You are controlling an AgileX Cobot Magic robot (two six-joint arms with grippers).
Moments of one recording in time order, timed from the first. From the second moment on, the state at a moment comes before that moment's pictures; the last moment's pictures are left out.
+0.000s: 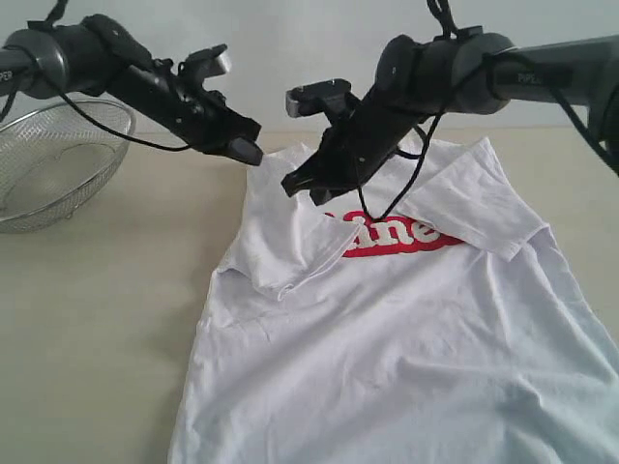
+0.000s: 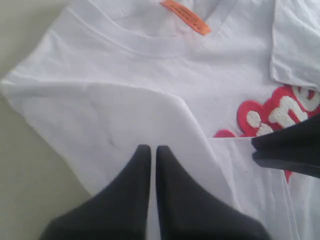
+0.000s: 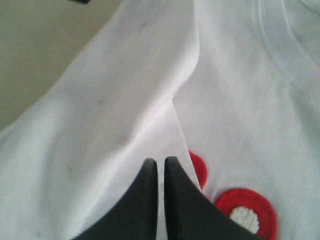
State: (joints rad) left arm -0.18 2.46 -2.08 -0.75 0.94 0.75; right arm 0.29 2.29 -1.81 0.40 0.68 -0.47
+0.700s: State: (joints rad) left arm -0.23 2.52 -1.98 -0.66 0.73 0.65; right arm 0.28 2.31 -1.80 0.39 0.79 -0.45
